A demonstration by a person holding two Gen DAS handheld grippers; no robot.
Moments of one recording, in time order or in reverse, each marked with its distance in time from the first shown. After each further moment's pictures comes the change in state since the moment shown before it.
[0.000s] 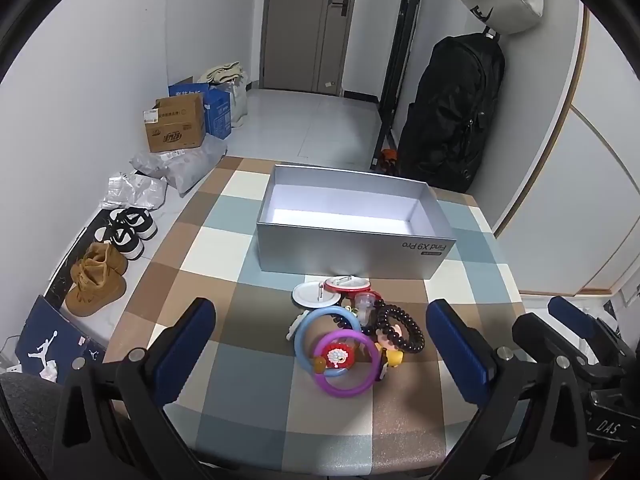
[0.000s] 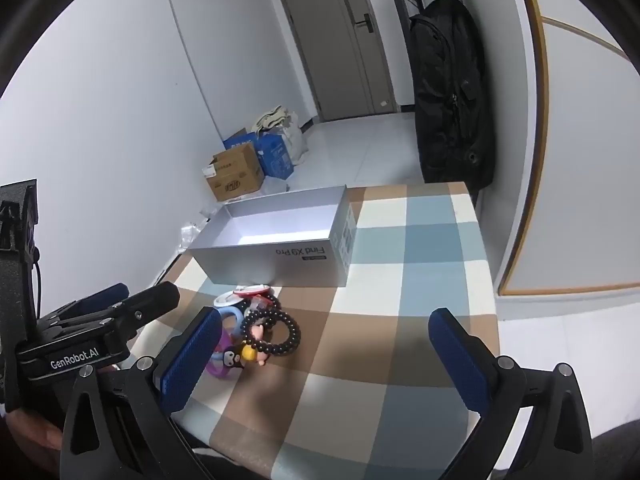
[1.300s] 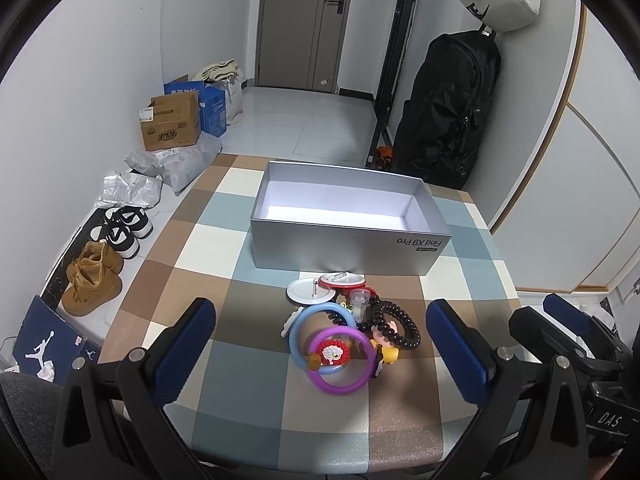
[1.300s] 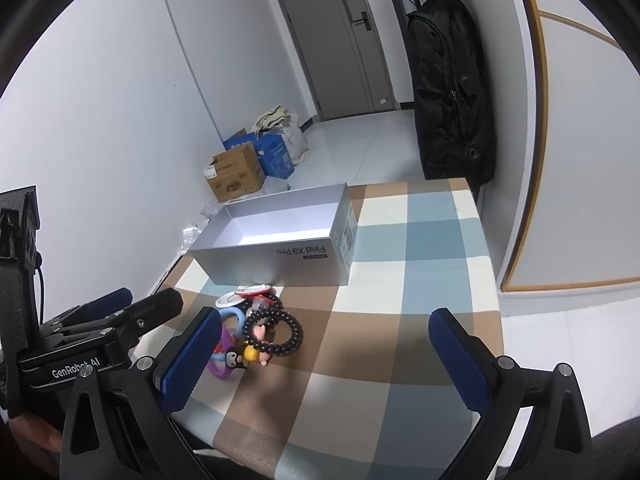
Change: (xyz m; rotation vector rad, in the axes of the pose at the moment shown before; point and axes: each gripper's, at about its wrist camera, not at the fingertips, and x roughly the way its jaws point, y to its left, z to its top) left arm 0.000 -0.001 -0.001 -0.001 0.005 -0.021; right arm 0.002 0.000 -0.001 0.015 0.002 0.004
